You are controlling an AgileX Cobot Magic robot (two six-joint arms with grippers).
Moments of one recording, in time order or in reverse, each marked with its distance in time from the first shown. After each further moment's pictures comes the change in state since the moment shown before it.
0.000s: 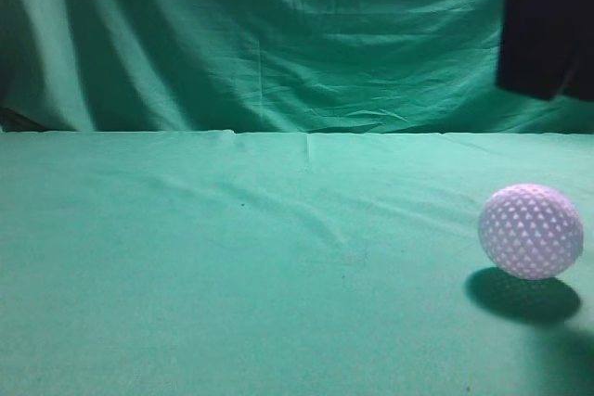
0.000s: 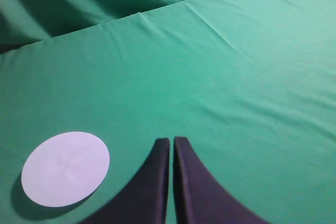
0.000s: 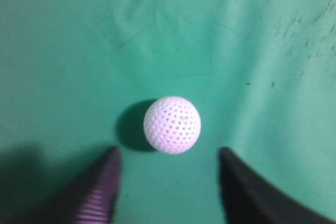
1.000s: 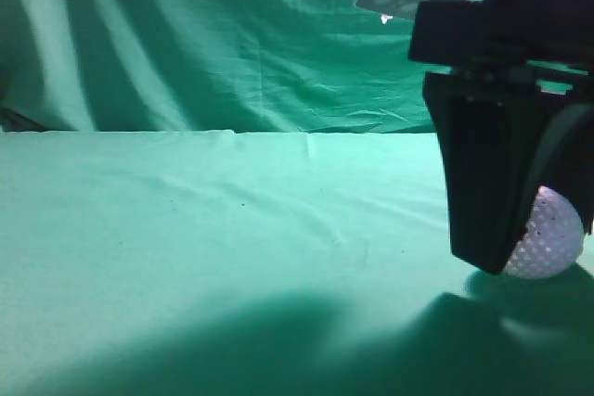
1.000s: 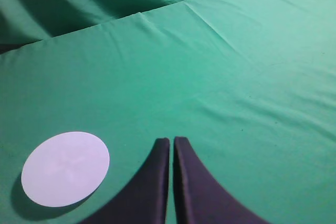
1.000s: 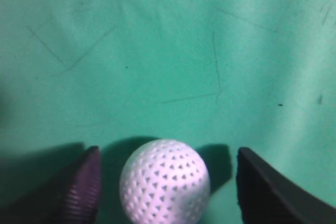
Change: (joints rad) left arm 0.000 0.000 0.000 0.000 0.000 0.000; right arm 0.000 0.256 -0.002 0.006 -0.124 0.069
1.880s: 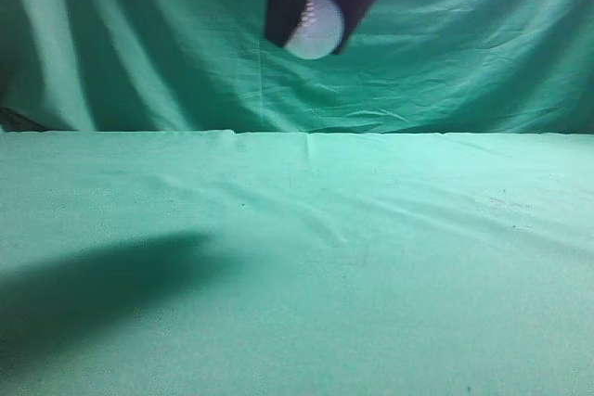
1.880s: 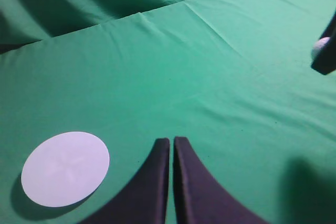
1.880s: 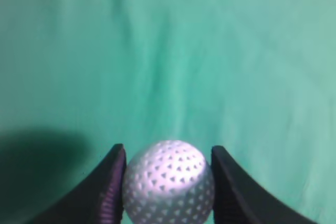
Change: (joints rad) left arm 0.000 0.000 0.000 0.000 0.000 0.000; right arm 0.000 0.117 -0.518 -0.004 0.140 -0.046
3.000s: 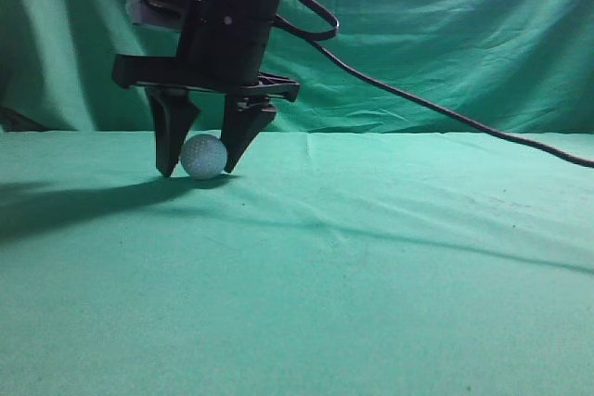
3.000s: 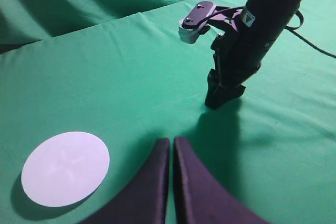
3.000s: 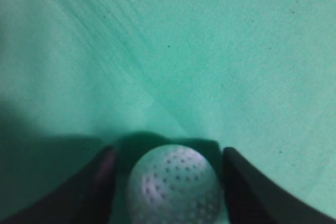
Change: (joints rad) left arm 0.000 0.000 0.000 0.000 0.000 0.000; right arm 0.003 0.612 -0.646 0.050 0.047 -0.061
